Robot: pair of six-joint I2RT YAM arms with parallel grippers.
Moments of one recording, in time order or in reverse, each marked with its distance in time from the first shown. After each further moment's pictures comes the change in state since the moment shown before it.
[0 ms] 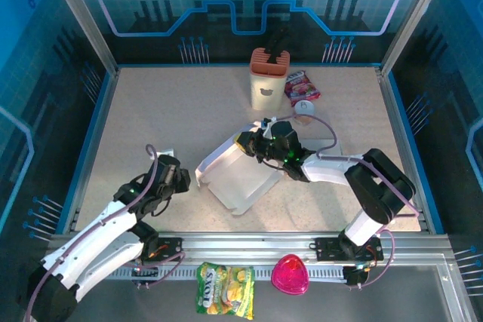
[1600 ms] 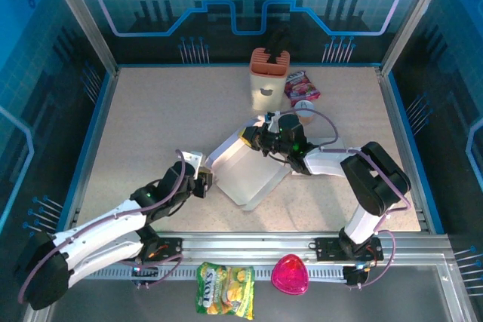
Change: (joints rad) left arm -0.206 0.121 -0.101 0.417 0.031 0.238; right arm -0.101 0.060 0.026 0.049 -0.150 -0.061
